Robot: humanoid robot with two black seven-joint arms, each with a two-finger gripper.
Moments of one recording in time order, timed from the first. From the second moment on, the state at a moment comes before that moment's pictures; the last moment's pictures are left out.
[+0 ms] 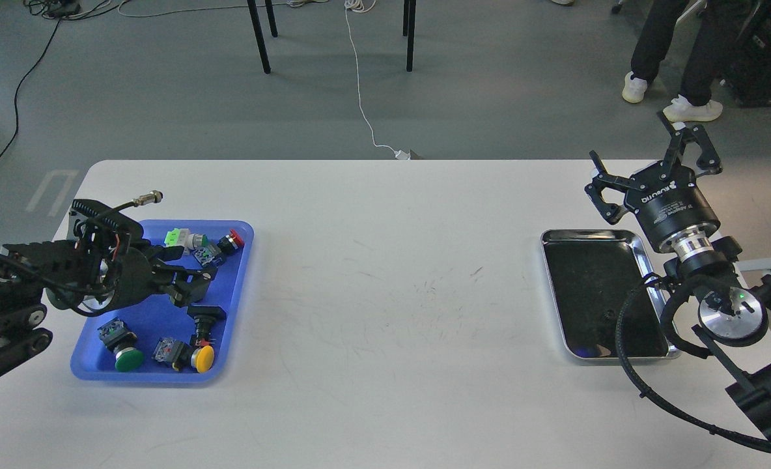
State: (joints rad) left arm -0.62 0.85 -0.41 -1.31 1.92 -0.26 -0.13; right arm 0.32 -0.46 1.05 1.16 0.07 0.29 0.26
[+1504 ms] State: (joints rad) left arm -0.56 0.76 -0.41 -1.18 1.86 -0.25 -0.12; right arm 0.32 -0.46 1.05 1.16 0.07 0.29 0.27
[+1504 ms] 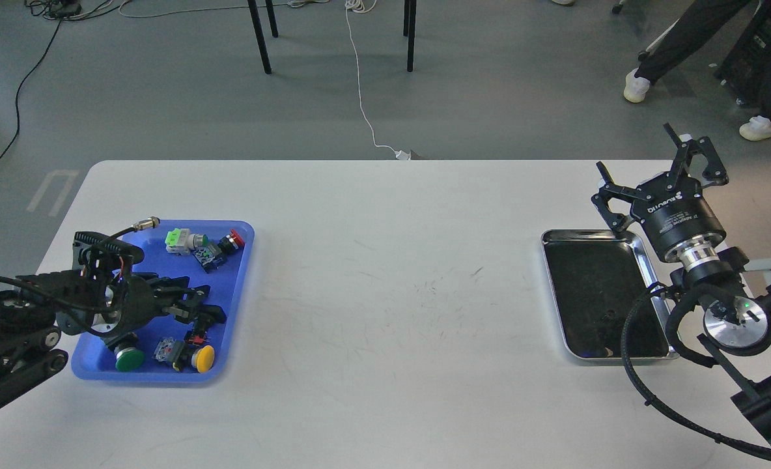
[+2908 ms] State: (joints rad) left arm -0.59 0.77 -0.37 -1.19 1.86 -0.31 -0.13; right arm 0.32 -0.46 1.05 1.16 0.07 0.29 0.27
